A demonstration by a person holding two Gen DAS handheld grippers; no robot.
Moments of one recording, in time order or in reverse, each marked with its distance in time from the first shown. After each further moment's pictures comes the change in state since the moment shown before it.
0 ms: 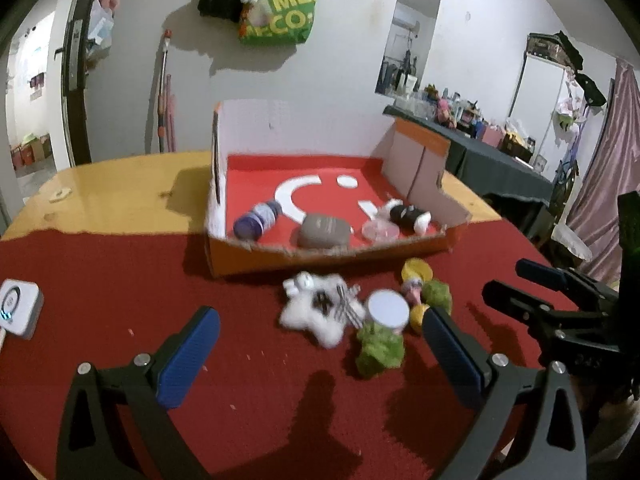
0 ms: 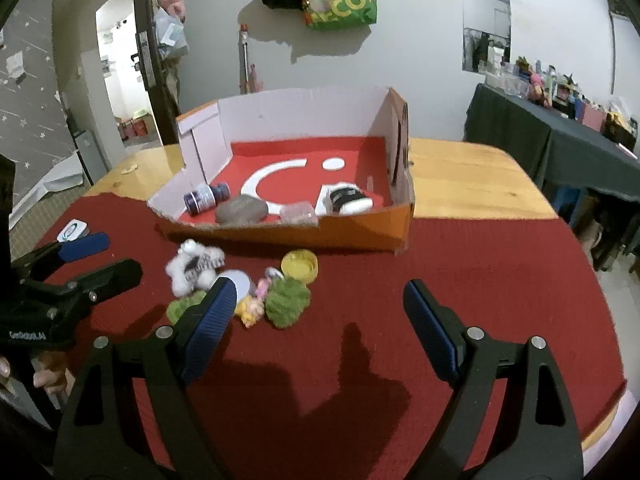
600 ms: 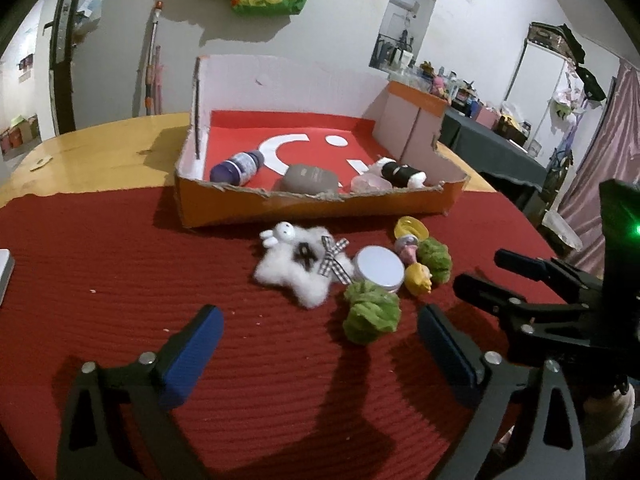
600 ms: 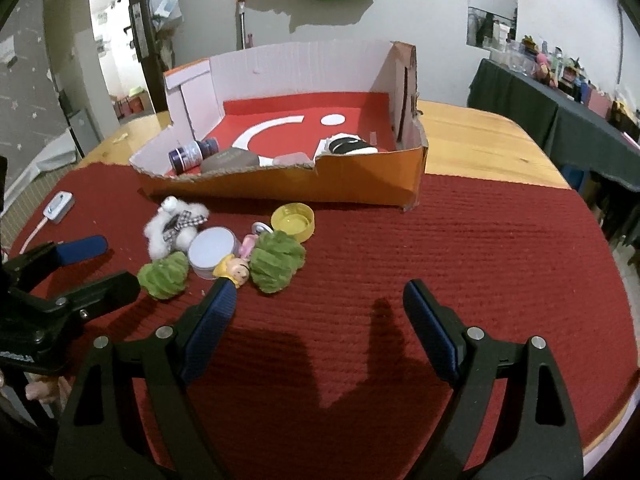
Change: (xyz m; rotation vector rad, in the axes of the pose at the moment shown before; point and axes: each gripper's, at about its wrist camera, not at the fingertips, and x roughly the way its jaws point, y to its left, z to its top) left arm 0.021 -0.003 -0.019 -0.015 0.093 -0.055; right arm 0.029 -0.002 -0.019 -0.018 0.102 -0.013
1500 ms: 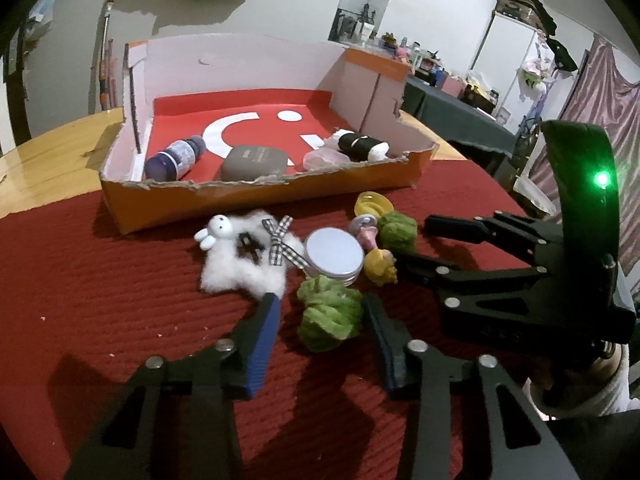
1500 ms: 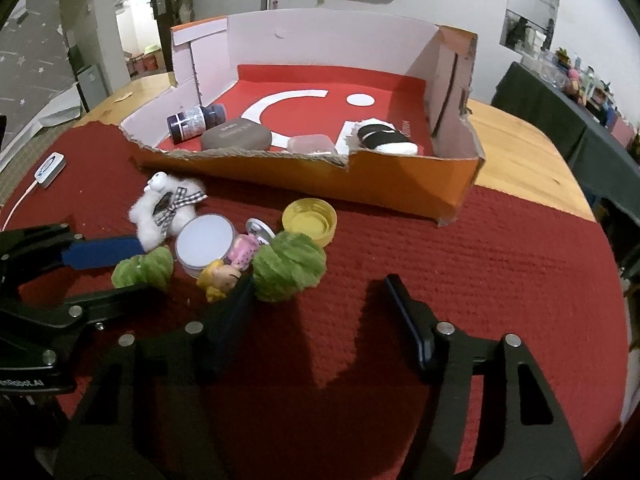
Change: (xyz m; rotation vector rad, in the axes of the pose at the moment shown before) left arm 0.022 -0.016 0.008 0.088 0.094 -0.116; right arm 0.038 0.012 0.018 -0.121 0.097 0.016
